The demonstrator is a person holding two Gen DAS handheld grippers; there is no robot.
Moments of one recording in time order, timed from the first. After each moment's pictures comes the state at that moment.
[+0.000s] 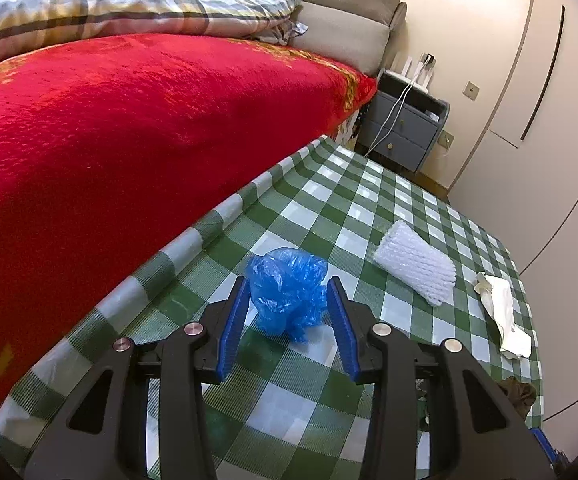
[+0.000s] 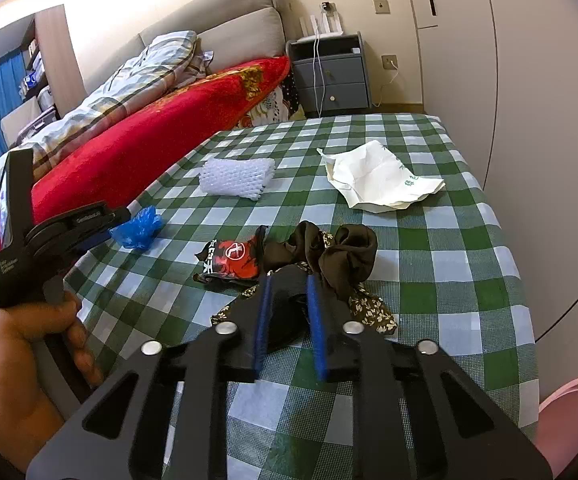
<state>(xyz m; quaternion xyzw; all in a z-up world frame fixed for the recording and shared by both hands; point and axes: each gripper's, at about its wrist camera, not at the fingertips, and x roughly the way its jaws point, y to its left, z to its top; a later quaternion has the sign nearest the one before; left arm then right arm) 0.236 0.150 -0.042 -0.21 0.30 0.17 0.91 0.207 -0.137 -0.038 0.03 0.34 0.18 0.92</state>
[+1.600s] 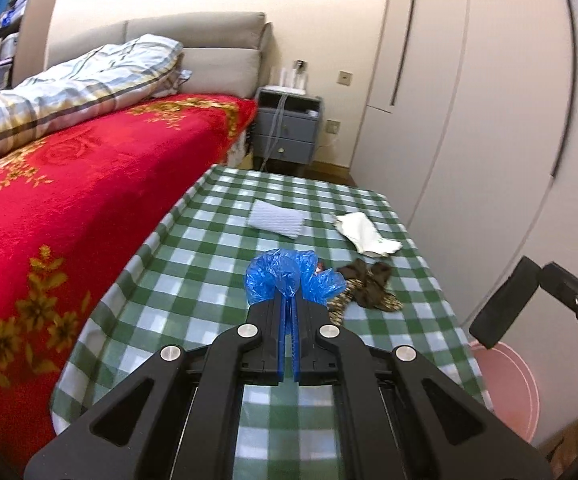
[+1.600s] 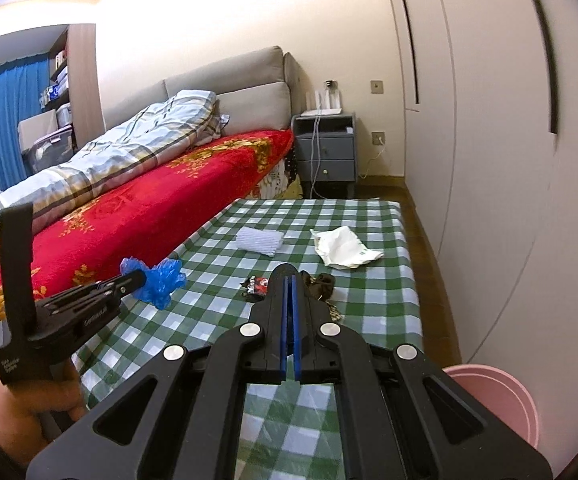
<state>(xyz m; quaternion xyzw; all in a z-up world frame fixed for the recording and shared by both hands) 0.066 0.057 0.041 -0.09 0.26 0.00 0.96 0.044 -0.189 0.088 0.01 0.23 0.16 0.96</state>
